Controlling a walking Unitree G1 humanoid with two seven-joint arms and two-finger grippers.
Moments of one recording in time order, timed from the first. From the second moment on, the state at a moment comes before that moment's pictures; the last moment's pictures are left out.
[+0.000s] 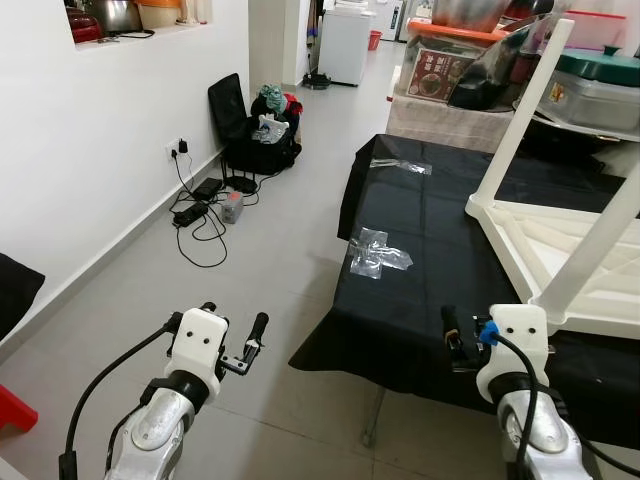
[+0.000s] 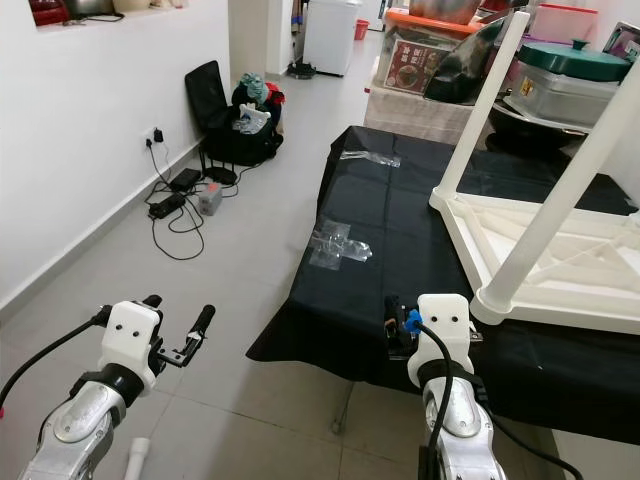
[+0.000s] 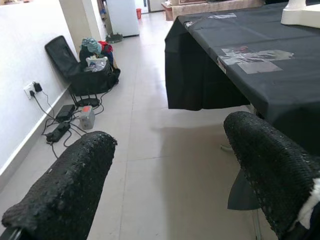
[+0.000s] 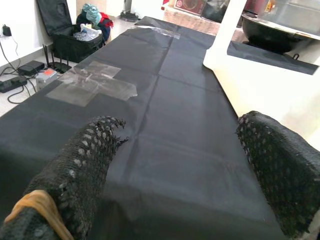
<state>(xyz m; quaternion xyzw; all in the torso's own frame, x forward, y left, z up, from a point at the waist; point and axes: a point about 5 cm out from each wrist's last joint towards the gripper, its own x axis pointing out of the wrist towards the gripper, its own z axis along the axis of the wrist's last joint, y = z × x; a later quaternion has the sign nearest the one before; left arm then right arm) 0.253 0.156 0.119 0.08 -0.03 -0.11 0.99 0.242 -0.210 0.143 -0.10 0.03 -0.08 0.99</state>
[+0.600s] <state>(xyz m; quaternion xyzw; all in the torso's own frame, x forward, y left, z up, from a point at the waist) 0.254 0.159 0.119 0.09 -0.03 -0.10 0.99 0.243 -0.209 0.142 -0.10 0.03 -0.08 0.99</state>
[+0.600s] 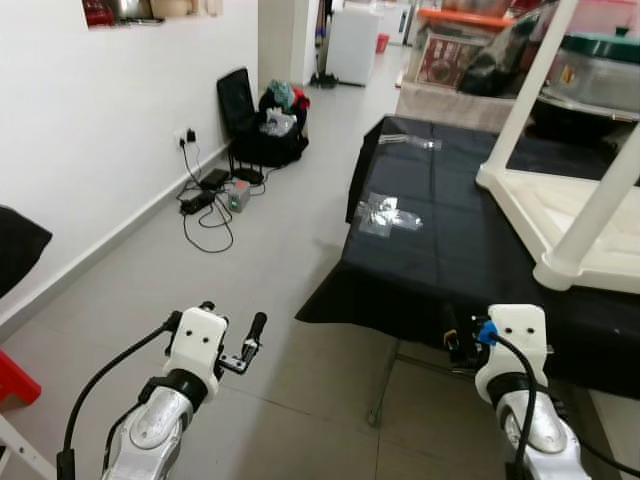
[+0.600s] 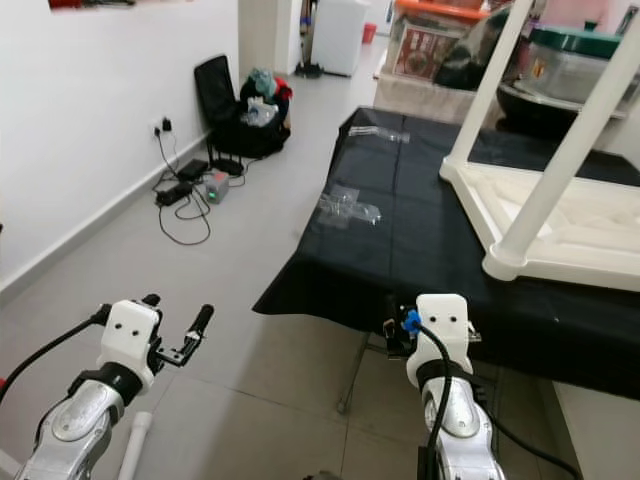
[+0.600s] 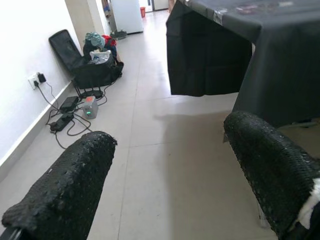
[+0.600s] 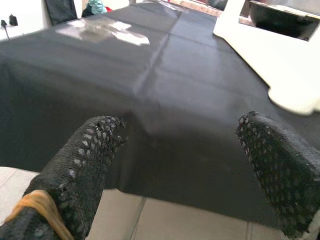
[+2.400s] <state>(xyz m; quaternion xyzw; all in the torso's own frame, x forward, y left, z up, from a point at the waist) 0.215 0.295 0.081 0.19 0.17 0.06 0.97 0.236 -0.300 0.141 -0.14 0.09 -0.21 0.96</state>
